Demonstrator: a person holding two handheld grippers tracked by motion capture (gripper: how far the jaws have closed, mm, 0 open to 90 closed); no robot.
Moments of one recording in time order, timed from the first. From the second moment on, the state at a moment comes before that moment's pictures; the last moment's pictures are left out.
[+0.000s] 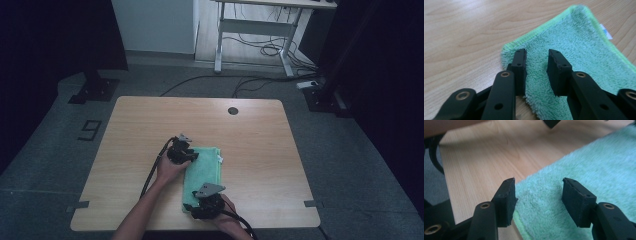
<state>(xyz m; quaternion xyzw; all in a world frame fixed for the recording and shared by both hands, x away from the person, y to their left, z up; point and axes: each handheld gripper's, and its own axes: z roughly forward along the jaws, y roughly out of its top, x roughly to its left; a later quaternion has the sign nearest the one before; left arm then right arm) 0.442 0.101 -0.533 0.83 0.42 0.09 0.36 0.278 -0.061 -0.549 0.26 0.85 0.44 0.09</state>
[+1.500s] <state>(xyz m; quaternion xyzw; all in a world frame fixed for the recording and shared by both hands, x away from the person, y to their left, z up) 0.431 0.137 -0.502 0.81 0.43 0.12 0.39 0.374 -0.125 -0.516 0.37 0.79 0.45 0.17</state>
